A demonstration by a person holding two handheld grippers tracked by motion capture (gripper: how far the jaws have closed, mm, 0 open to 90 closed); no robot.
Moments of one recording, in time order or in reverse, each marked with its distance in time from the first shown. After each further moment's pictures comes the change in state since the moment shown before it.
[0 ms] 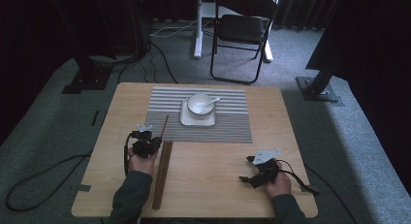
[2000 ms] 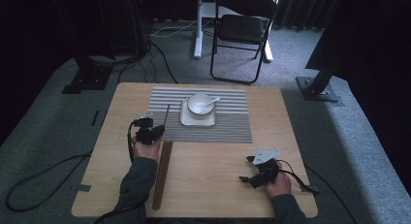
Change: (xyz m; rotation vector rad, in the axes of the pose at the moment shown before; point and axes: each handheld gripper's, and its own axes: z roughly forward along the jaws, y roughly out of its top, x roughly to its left) left arm 0.003 0.032 0.020 -0.022 -0.040 -0.106; right arm 0.000 0.000 0.000 0.000 0.000 0.000
